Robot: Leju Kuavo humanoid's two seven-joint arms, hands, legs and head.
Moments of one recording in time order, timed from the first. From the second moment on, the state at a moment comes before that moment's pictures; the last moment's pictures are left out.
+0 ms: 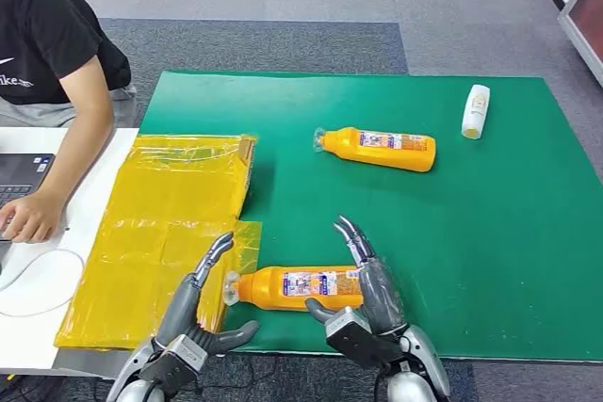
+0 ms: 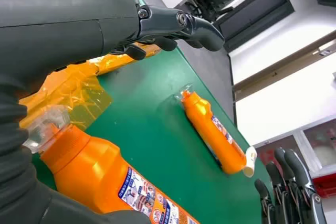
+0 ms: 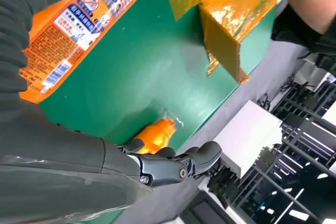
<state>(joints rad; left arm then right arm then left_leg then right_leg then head) 0.14 0.05 -0.48 -1.59 -0.47 0.18 -0.47 0.04 -0.05 0.46 -1.55 0.74 -0.31 -0.30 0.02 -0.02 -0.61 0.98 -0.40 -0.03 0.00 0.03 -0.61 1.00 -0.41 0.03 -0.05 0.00</state>
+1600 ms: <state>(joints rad) 0.12 0.03 -0.45 -1.58 -0.48 0.18 -0.49 -0.34 -0.11 0.69 -1.10 1.23 0.05 0.06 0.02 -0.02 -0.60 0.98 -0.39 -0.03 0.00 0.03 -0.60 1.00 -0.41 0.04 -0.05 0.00</state>
